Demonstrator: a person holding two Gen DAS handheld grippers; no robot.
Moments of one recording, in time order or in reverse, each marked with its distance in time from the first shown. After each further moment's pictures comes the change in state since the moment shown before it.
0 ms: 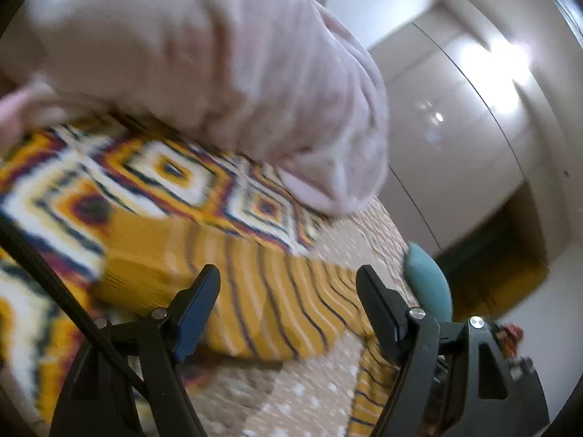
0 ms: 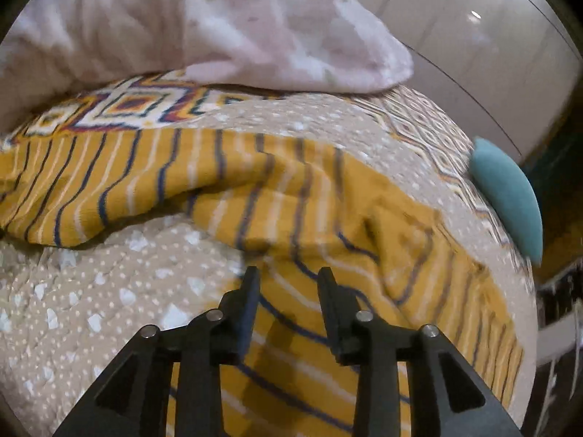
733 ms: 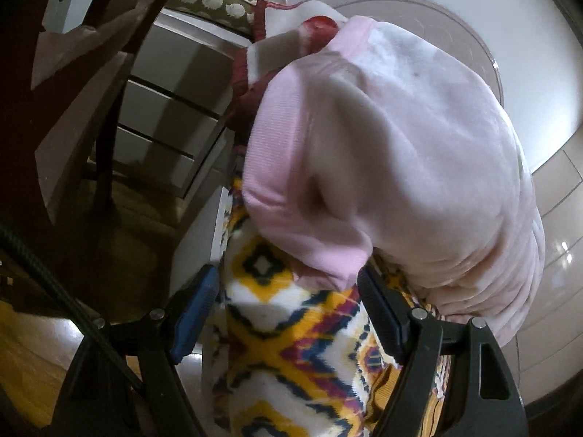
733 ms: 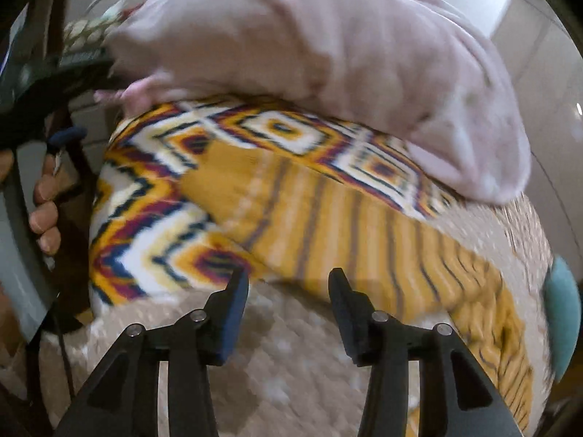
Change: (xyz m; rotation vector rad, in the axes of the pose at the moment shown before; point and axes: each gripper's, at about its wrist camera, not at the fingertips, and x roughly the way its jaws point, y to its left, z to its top) left arm -0.100 0.137 0.045 -0.390 -0.353 0.553; right arm -0.078 0.236 0.026 -0.453 -0.135 0.318
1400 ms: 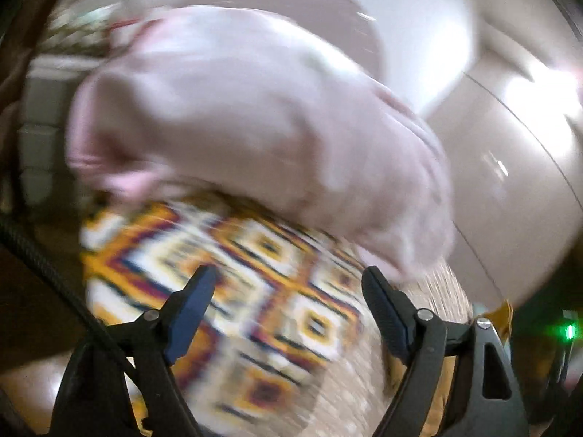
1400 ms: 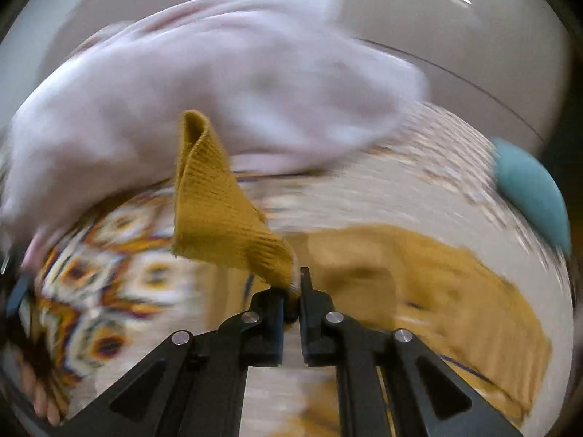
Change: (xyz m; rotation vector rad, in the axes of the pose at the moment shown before) left arm -0.058 -0.118 -0.104 0.391 0.059 -0.343; right arm -0.066 -0.260 -0.074 0.722 -0.011 -0.225
